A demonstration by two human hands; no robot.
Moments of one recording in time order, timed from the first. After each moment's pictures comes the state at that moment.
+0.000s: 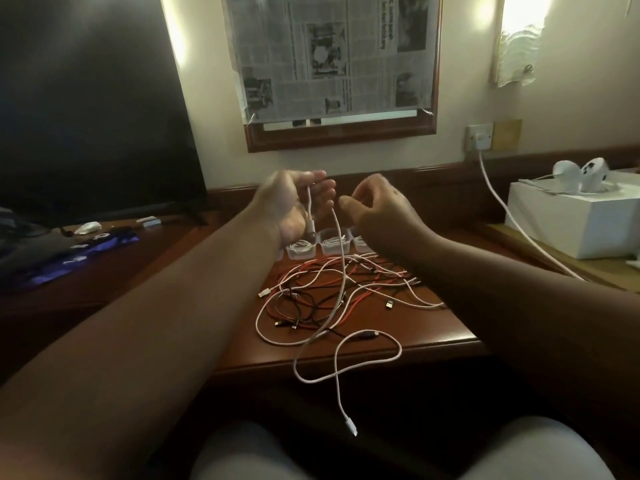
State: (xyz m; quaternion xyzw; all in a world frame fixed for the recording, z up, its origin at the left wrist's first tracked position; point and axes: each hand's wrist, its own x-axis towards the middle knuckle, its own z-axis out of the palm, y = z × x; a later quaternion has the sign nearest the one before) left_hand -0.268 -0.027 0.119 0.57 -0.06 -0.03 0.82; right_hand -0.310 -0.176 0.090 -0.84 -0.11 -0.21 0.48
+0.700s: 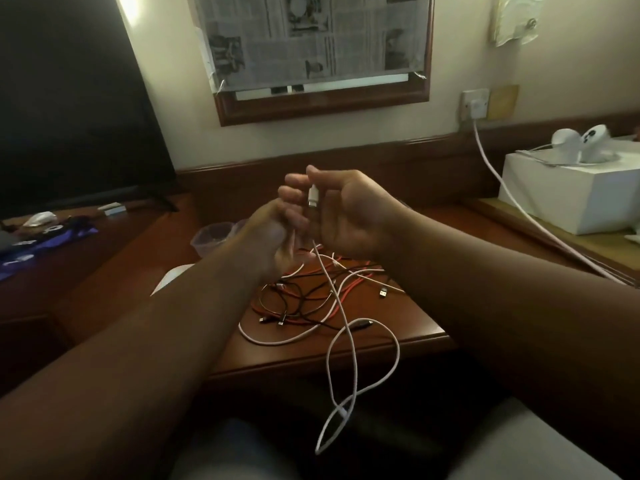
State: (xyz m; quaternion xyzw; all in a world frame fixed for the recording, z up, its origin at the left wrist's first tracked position) left_hand -0.251 -0.024 0.067 0.65 -0.06 -0.13 0.75; right_hand -0.280 -0.155 0.090 -0.42 -0.15 0.22 0.87
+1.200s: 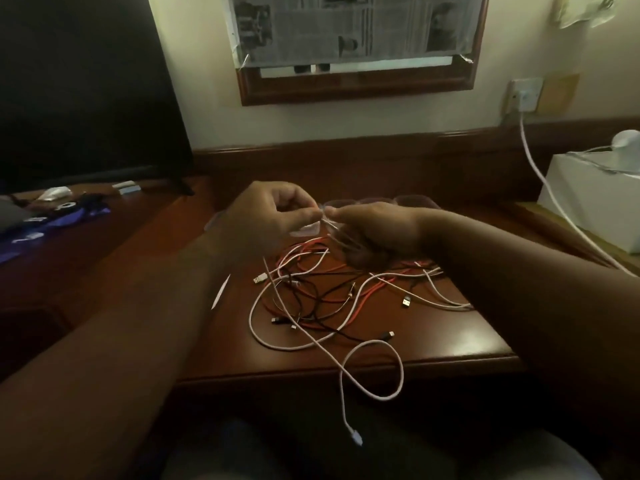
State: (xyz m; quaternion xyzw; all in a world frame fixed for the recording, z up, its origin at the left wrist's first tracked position) left_hand -0.221 0.027 0.066 0.87 -0.25 0.16 0.40; right_hand -0.208 -0.178 0.070 -0.80 -0.25 0.28 0.47
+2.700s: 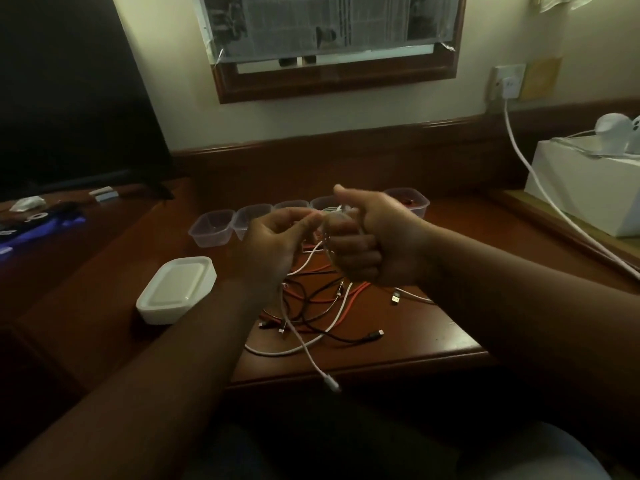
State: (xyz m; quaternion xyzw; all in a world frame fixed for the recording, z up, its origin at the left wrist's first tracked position) left_hand -0.219 -0.017 0.022 0.72 -0.15 0.11 0.67; right_hand -0.223 -0.187 0.051 -0.53 -0.17 0.34 0.76
